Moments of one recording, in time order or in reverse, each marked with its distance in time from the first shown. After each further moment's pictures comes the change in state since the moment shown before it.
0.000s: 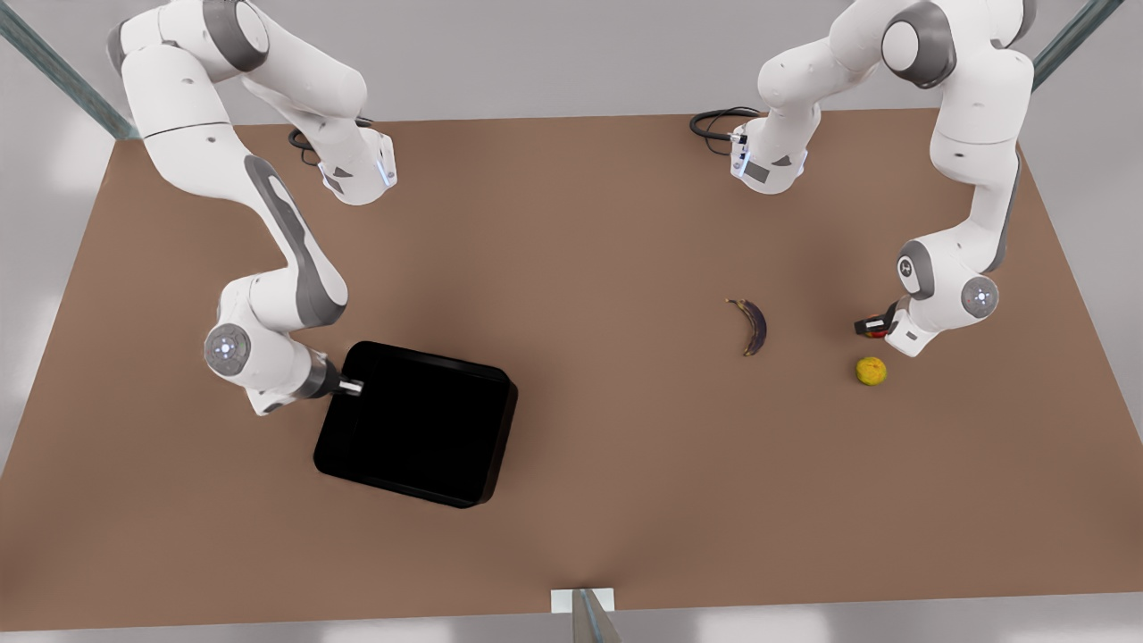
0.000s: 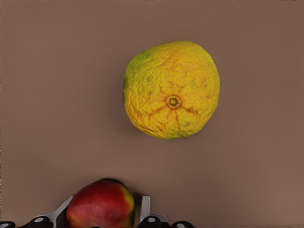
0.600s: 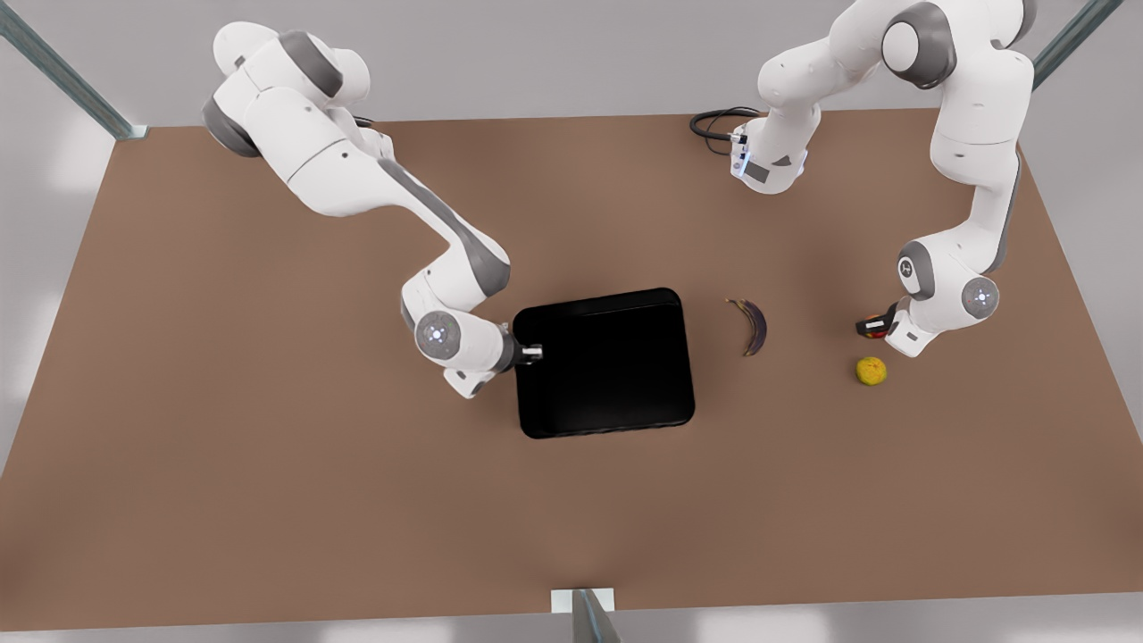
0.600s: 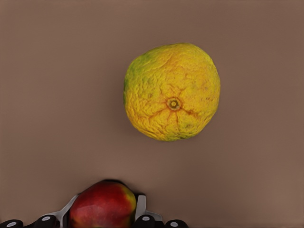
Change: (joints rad) left arm 0.000 -0.001 0.000 0.000 0.000 -0.002 0.000; right arm 0.467 0.238 0.002 0.286 0.124 0.003 0.062
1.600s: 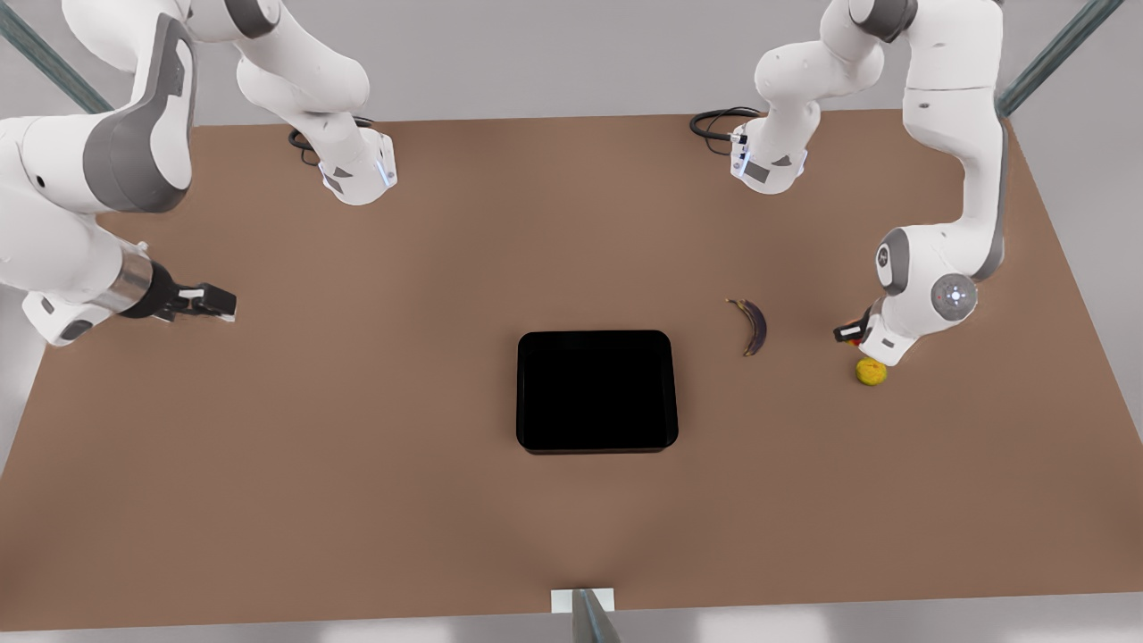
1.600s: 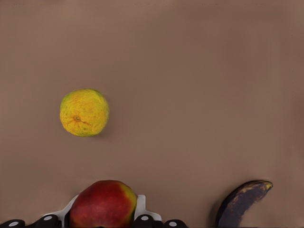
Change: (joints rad) left arm -0.296 -0.182 -0.032 0.124 0.001 -0.269 -0.392; right arm -0.292 -0.468 -0.356 0.283 -0.096 -0.817 -0.470
